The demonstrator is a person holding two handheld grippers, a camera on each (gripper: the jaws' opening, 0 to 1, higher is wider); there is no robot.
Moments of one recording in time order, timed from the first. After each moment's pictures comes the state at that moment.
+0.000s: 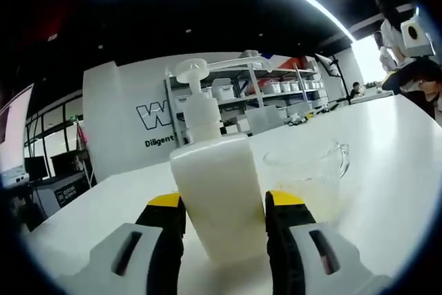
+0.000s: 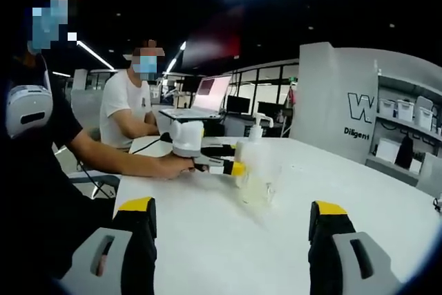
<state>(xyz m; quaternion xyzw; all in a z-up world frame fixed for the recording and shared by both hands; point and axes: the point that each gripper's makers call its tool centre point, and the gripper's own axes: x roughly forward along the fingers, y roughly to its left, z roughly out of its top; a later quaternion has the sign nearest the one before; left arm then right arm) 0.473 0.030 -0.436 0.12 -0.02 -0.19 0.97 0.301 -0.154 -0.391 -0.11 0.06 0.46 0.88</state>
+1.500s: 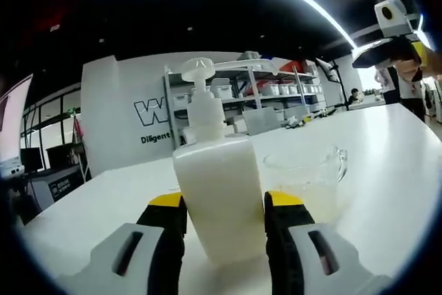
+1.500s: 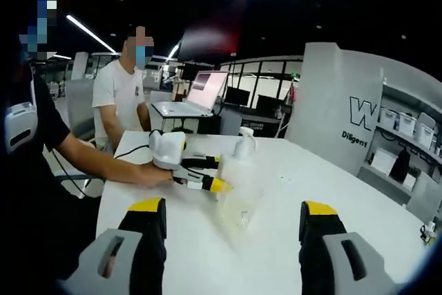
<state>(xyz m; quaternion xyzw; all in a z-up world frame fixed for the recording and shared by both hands) 0.474 0.031 -0.435 0.09 -0.02 -0.21 0.97 0.361 -0.147 -0.339 -0.16 0.07 0.45 0.87</state>
